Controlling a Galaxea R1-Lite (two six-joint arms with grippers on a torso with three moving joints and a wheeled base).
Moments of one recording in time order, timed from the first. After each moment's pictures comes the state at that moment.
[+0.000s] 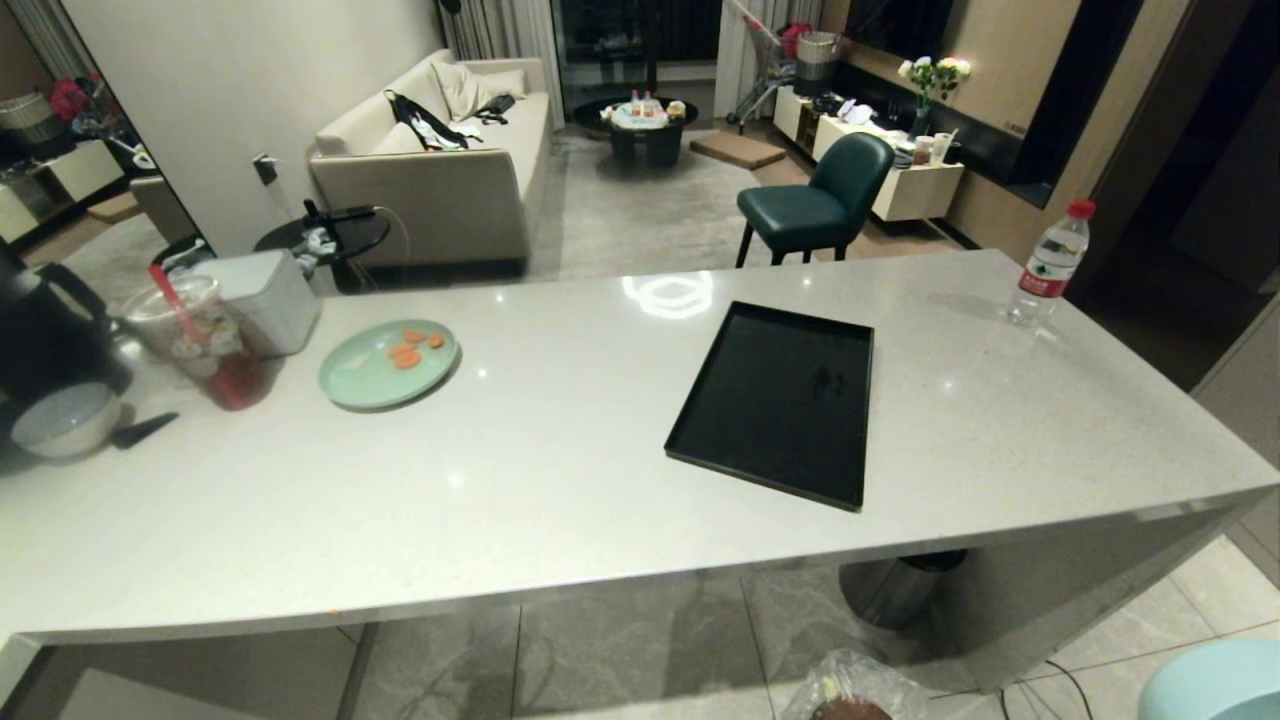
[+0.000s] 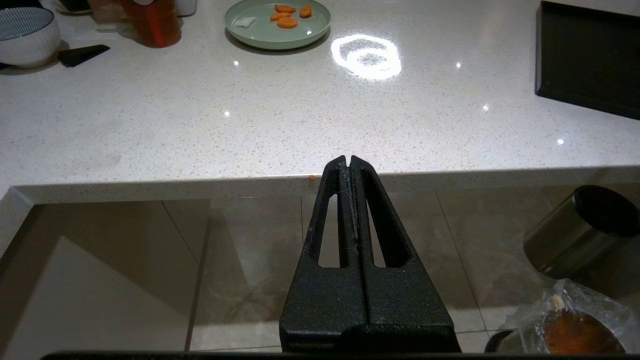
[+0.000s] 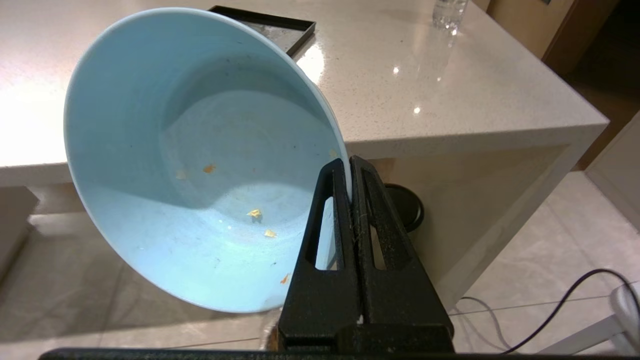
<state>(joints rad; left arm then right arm) 0.00 0.00 0.00 -0.01 0.02 -0.06 0.00 0.00 0.00 -0.06 -0.01 -0.04</state>
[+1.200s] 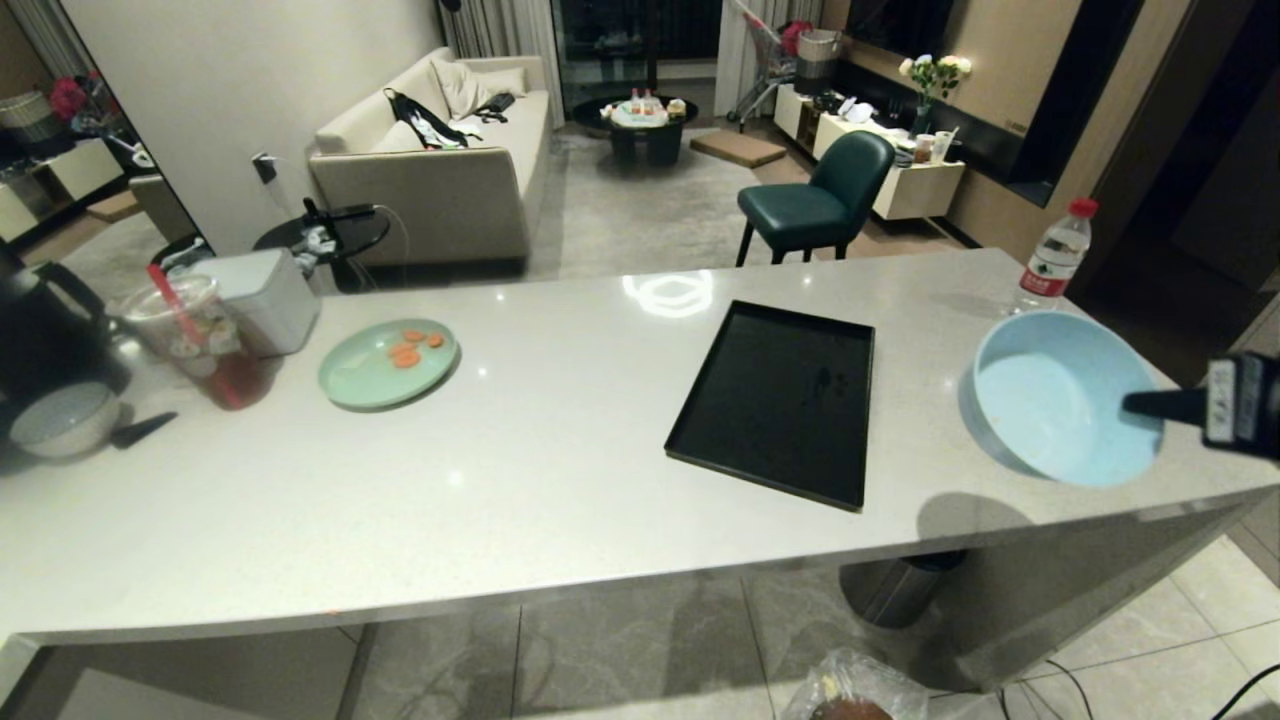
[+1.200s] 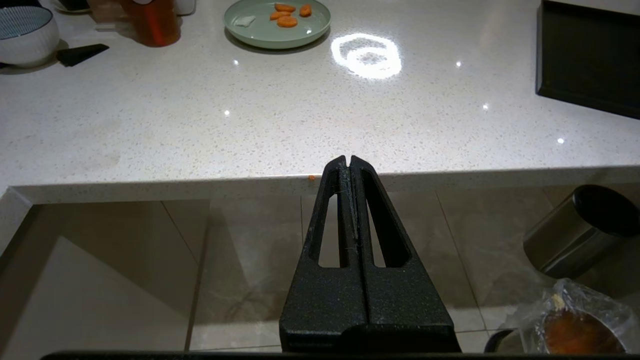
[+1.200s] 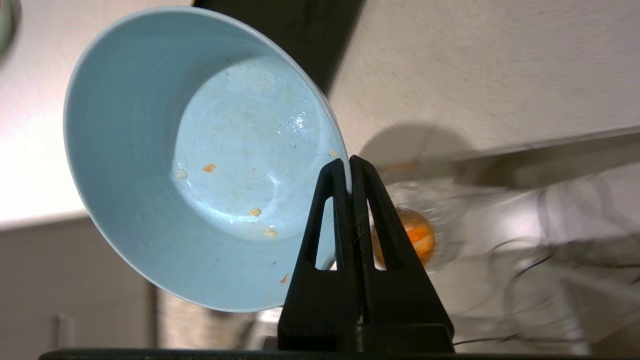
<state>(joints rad) 0.00 0.00 0.00 -0.01 0.02 -0.06 0.12 1.26 -1.02 0.25 0.06 0.27</state>
